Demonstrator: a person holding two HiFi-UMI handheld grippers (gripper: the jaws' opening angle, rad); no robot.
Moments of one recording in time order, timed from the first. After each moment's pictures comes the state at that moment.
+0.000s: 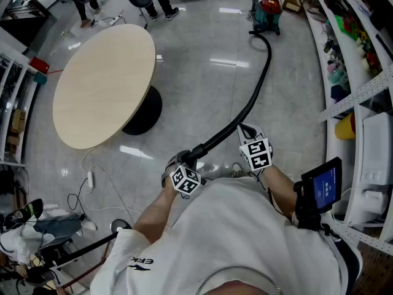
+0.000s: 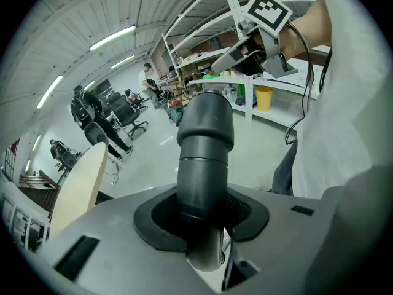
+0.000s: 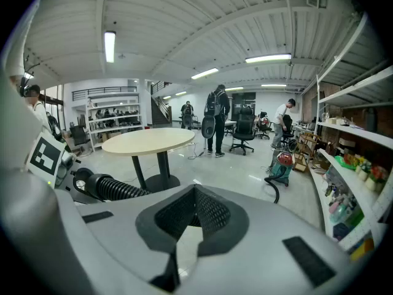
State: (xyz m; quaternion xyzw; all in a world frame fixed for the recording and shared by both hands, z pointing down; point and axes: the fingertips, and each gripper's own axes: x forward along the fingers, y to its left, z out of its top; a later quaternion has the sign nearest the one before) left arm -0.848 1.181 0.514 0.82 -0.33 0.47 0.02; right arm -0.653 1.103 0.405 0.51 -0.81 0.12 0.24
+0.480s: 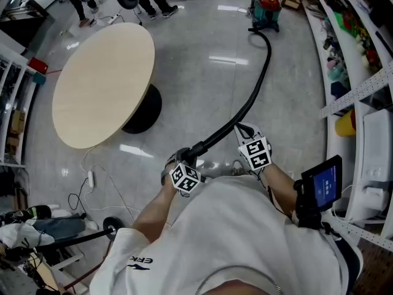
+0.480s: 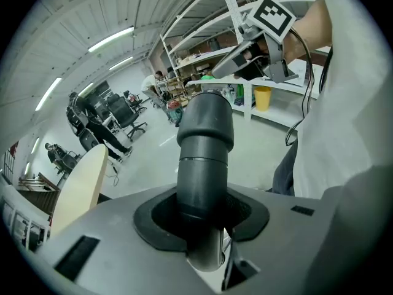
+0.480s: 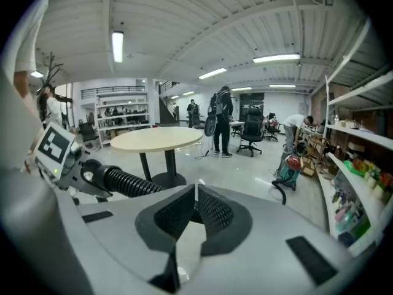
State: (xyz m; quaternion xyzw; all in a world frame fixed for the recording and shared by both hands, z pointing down) left arm -0.855 1.178 0.510 0.82 -0.33 0.47 0.01; right arm -0.675 1.110 0.411 0.48 -0.84 0.11 0.25
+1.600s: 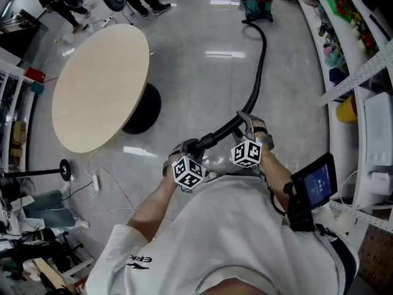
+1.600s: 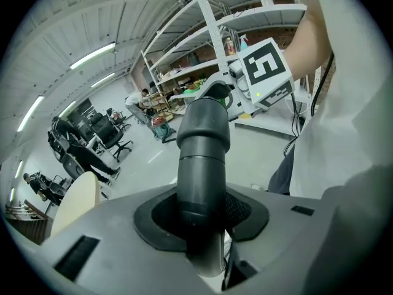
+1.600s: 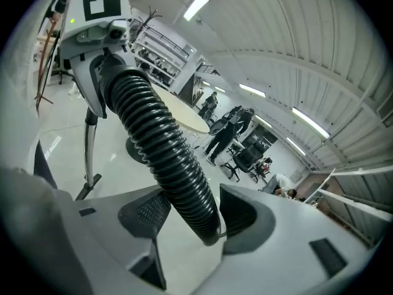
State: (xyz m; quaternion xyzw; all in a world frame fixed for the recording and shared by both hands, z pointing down) left arm -0.813 1.177 0.457 0.86 -0.25 0.45 -0.04; right arm -0.679 1.112 0.433 0.46 -0.76 -0.16 0.43
